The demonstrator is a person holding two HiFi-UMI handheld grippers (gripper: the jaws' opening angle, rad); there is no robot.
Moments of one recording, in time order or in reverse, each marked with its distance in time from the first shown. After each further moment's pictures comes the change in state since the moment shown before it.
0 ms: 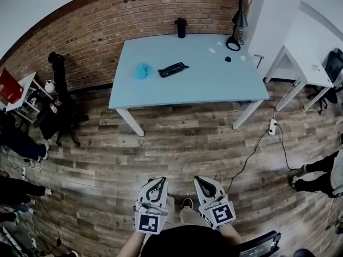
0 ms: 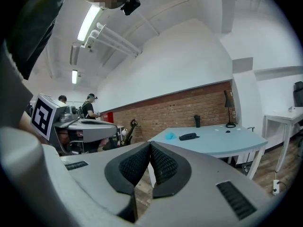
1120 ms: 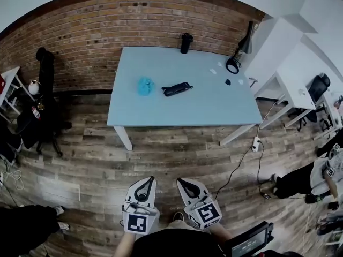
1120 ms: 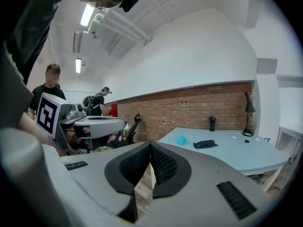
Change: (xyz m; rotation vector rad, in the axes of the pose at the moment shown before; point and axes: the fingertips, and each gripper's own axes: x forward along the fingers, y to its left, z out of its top) left arm 0.023 0.201 0.007 -0.093 -0.129 -0.020; right arm 0.195 0.077 0.033 -0.094 0.088 0.055
